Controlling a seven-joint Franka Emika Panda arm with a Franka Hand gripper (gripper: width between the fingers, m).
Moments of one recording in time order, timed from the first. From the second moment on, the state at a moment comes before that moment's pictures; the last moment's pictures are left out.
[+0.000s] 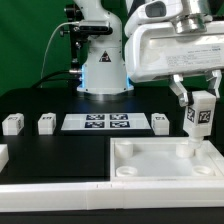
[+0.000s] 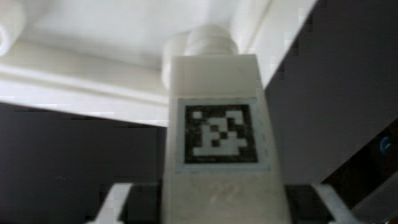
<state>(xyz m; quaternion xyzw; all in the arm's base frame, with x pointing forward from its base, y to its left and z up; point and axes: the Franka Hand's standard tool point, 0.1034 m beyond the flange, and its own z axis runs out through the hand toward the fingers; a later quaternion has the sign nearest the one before) 0.594 0.108 0.124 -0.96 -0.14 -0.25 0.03</state>
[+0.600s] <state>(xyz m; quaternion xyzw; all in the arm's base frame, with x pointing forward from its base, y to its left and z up) 0.613 0.093 0.122 -0.94 -0.18 -0.28 0.02</state>
